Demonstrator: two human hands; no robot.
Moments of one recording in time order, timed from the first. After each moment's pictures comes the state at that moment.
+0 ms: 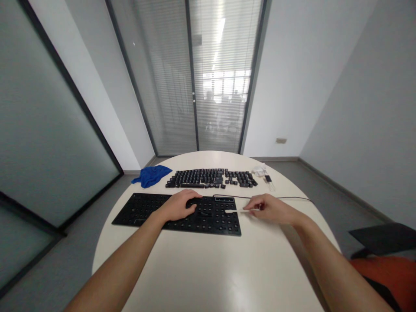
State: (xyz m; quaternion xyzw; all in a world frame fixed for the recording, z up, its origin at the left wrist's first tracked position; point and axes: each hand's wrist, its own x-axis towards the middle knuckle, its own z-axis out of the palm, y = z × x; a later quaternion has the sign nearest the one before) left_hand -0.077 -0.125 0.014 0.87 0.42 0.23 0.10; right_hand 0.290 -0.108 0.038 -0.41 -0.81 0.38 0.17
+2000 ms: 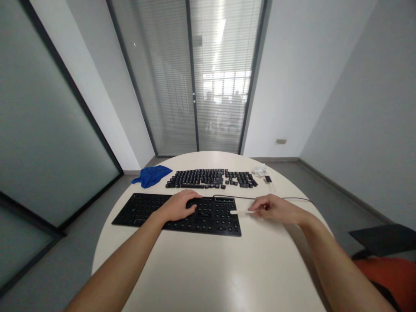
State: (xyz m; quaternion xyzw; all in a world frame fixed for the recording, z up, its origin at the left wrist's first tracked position) left_hand -0.077 -0.126 0.014 0.87 0.42 0.23 0.10; right_hand 0.306 -0.106 0.043 -0.41 -0.80 0.42 0.13
